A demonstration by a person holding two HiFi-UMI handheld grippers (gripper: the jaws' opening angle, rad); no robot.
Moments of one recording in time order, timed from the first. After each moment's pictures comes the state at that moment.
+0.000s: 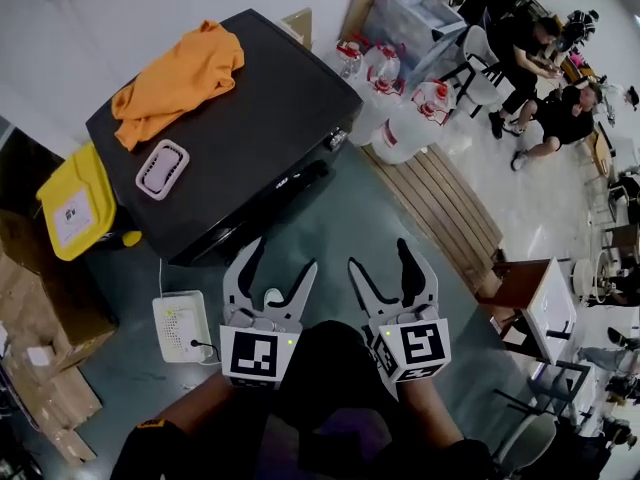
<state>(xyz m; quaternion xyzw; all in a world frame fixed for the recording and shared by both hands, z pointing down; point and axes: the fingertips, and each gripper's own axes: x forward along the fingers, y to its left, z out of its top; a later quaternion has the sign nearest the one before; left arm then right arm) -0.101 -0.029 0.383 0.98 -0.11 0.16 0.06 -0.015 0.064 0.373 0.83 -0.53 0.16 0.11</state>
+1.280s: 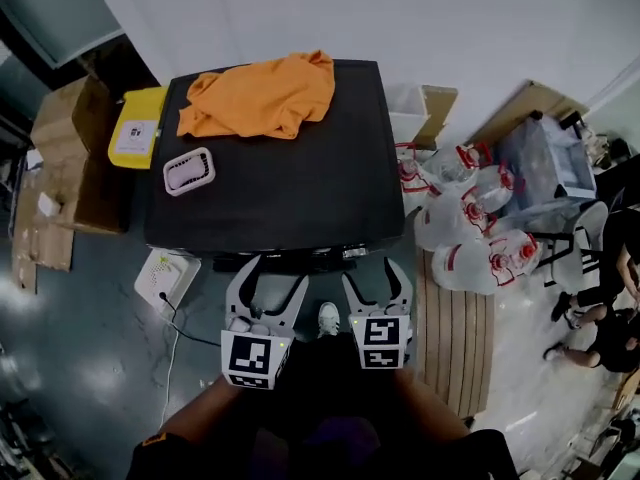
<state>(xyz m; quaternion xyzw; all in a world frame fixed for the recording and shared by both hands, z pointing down) 0.050 -0.133 0.430 0.87 -0.45 0.15 0.09 0.189 -0.113 0.503 0.60 -0.74 0.16 0.25</state>
